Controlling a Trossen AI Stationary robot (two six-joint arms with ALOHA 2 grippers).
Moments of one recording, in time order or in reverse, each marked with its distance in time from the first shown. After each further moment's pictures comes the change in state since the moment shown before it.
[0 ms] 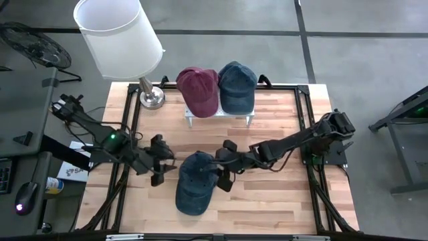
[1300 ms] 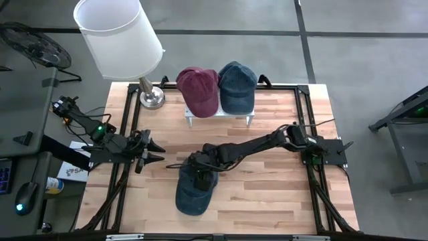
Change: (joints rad) left arm 0.000 -0.676 -0.630 0.370 -0.004 0.056; right arm -0.096 0.535 0.647 -0.562 -0.150 -0.032
